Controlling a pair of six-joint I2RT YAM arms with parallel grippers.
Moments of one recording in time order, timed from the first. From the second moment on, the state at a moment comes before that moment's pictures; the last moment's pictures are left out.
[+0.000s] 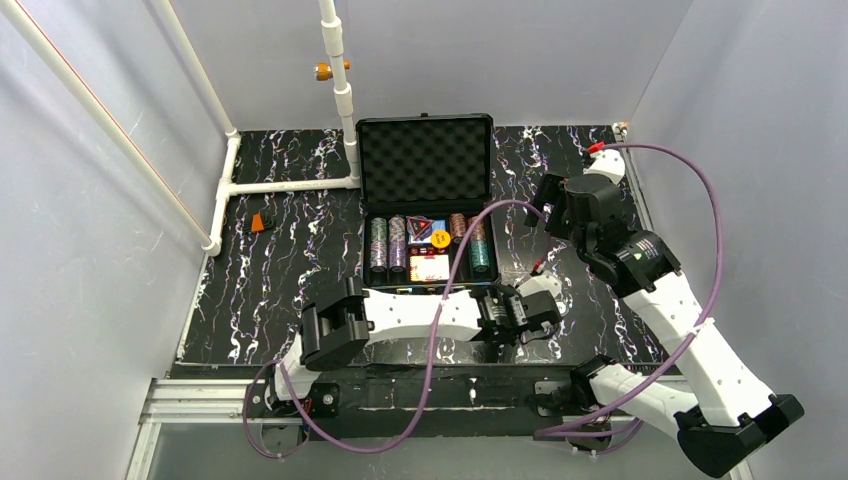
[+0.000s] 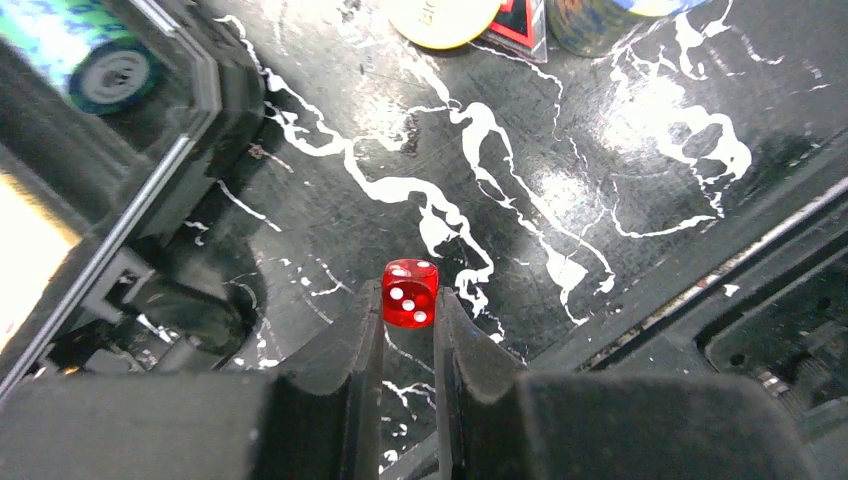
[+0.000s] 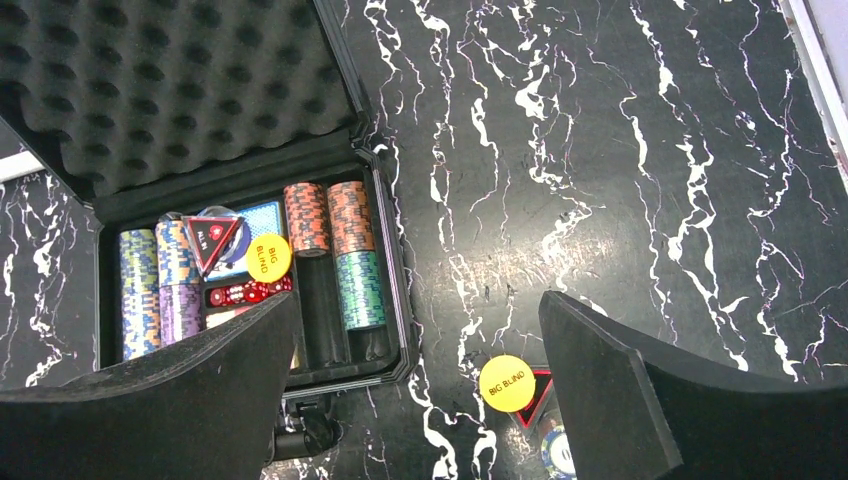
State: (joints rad) left arm -1.38 2.05 1.62 -0.65 -0.45 -0.44; right arm 0.54 0.98 1.19 -0.76 0.45 0.52
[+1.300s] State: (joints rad) left arm -0.99 1.91 1.57 -0.72 -0.46 -0.30; right arm 0.54 1.05 1.17 -0.57 0.45 0.57
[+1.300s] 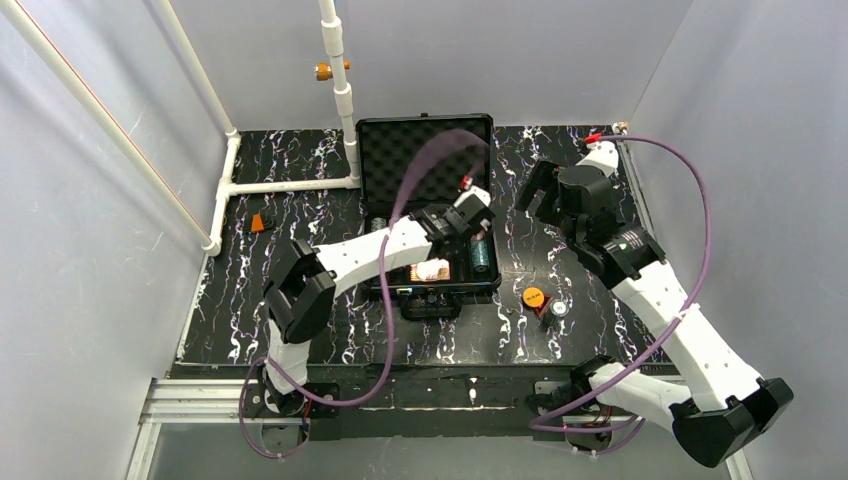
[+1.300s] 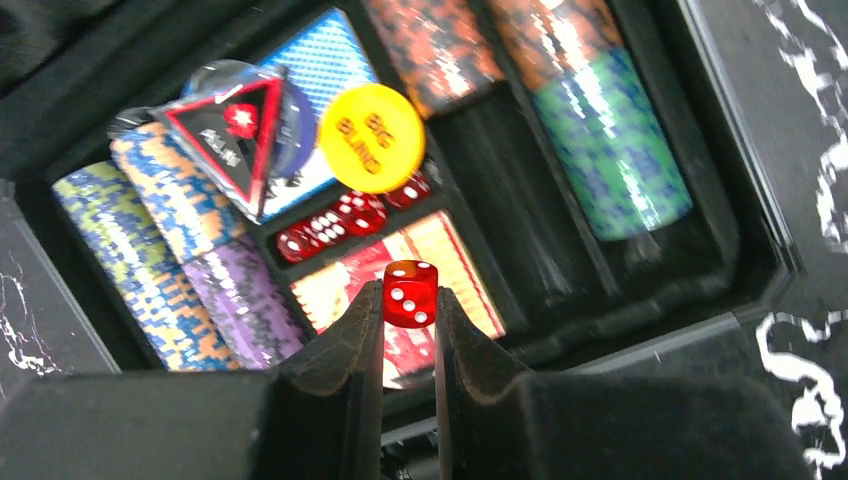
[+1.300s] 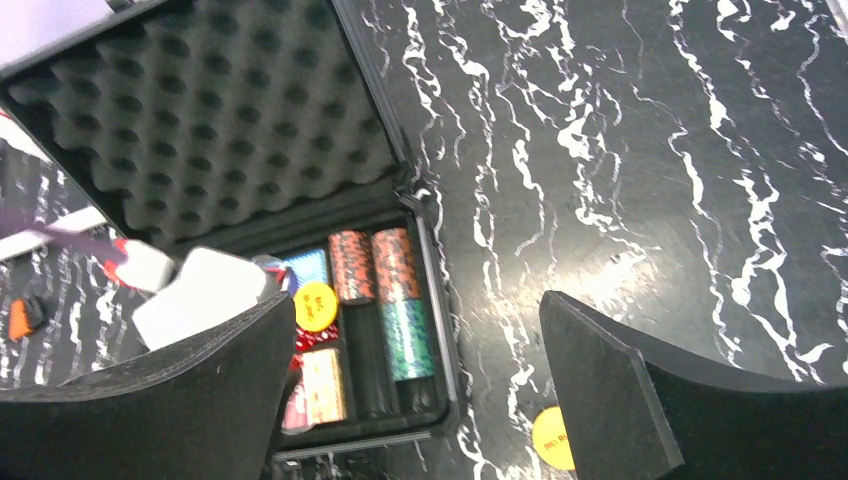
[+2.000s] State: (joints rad) left arm -0.82 1.98 1.59 -0.69 -0.47 -0.36; right arm 0.54 1.01 1.12 -0.69 0.38 0.54
